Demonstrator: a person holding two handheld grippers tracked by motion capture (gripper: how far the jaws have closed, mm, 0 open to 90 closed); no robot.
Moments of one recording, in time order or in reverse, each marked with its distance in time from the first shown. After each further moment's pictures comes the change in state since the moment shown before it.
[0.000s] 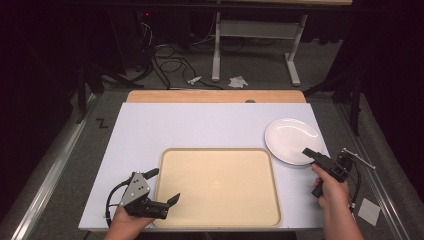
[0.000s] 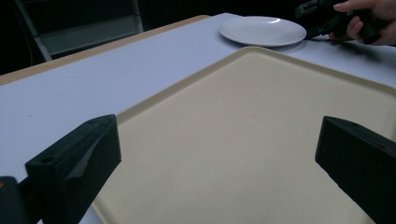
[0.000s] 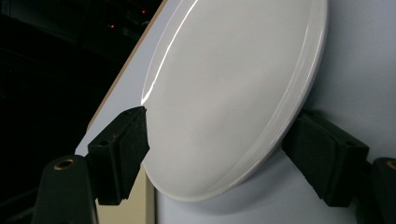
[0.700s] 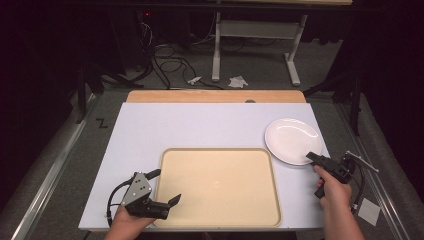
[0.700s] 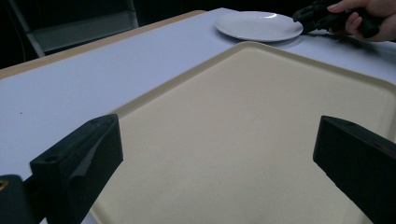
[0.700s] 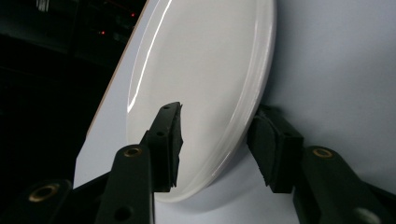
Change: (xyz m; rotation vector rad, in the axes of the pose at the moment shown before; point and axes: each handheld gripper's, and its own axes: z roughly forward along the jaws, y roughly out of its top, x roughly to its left) left arm 0.000 -0.001 0.003 0.018 -0.016 0.004; right arm -0.014 0.004 -0.004 0.013 -0.023 0.101
